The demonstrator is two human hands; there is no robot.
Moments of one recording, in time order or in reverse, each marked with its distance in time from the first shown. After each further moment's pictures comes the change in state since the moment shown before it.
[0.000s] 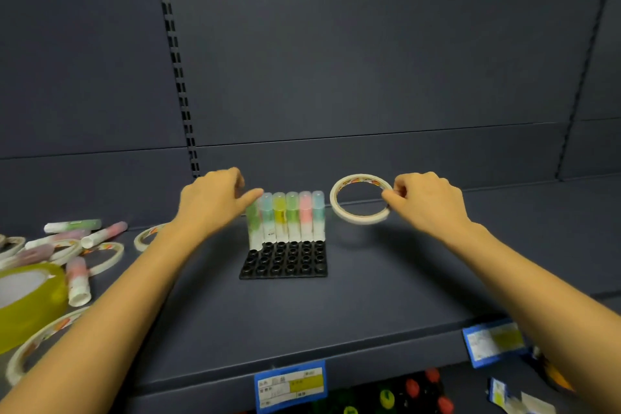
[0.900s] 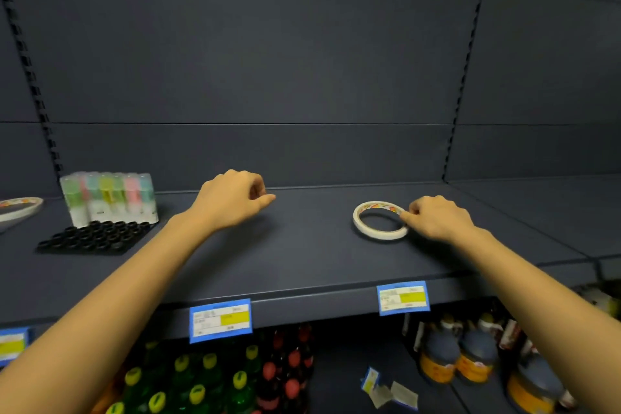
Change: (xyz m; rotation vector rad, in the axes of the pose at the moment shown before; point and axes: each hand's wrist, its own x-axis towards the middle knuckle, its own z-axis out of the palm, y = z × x) left_hand -0.021 0.291 0.059 -0.132 -0.102 0.166; right_hand 0.004 0.316 -0.059 -0.135 -0.409 0.158
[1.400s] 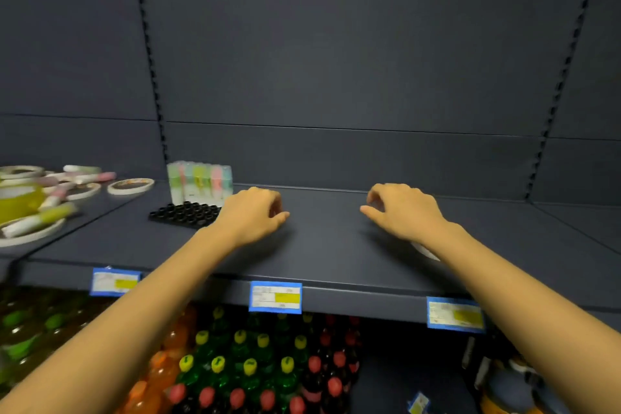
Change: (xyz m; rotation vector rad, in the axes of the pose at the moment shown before) left_hand -0.058 -0.021 -0.015 0.194 -0.029 -0.154; right_hand -0.019 -0.109 -0.003 0.017 0.147 -0.527
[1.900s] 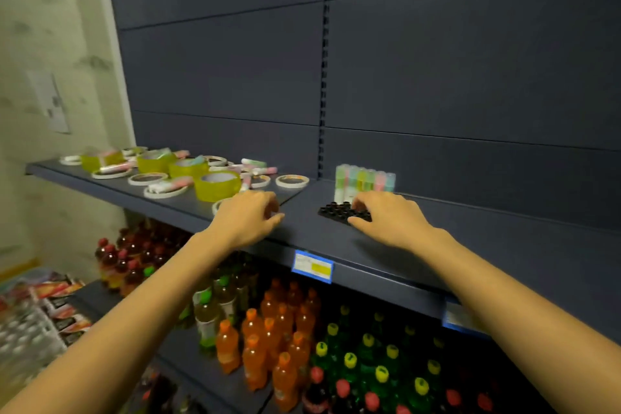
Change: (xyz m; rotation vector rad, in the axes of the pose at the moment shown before) left_hand -0.140 -0.195 -0.088 0.141 0.024 -0.349; right_hand 0.034 -0.257 0.026 0.157 -0.047 -0.474
